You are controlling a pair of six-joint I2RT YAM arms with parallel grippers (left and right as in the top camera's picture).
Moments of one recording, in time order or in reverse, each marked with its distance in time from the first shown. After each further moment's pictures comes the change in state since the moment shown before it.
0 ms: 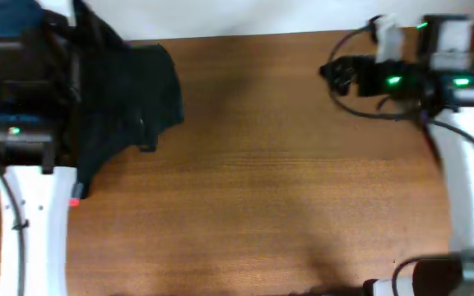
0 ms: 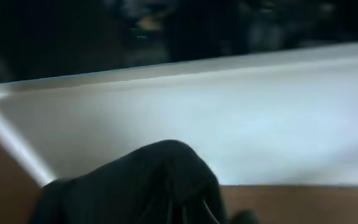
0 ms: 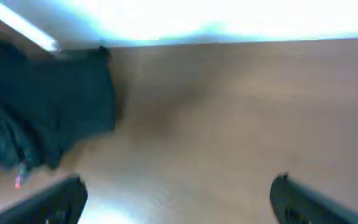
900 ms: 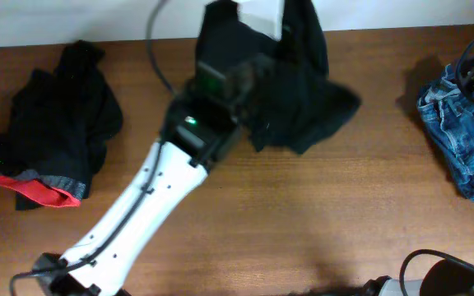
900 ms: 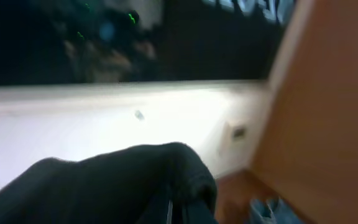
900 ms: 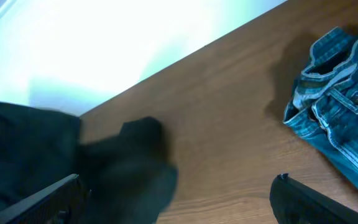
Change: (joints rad) left arm -0.608 0.220 -0.001 0.426 0.084 -0.290; right arm -0.510 -0.033 0.153 -0.249 -0.003 0.054
